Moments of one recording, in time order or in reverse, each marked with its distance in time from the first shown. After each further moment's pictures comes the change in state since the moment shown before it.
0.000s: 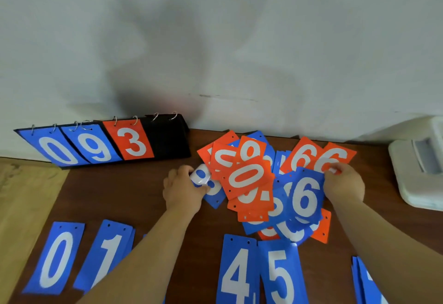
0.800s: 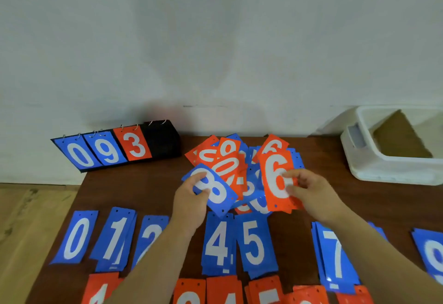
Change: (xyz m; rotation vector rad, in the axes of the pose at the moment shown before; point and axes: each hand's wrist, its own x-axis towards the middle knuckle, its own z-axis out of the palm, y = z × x) left_hand -0.157 0.047 -0.031 -0.660 -0.068 0.111; right_hand -0.118 0.050 -0.111 0.510 -0.528 -0.361
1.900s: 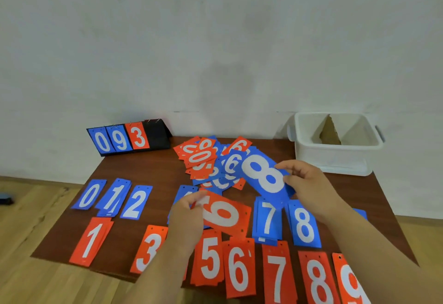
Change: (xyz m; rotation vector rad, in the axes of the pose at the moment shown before) left_hand -0.279 0.066 0.113 0.009 0.195 -0.041; right_hand -0.174 0.019 -0.176 0.091 -0.096 -0.255
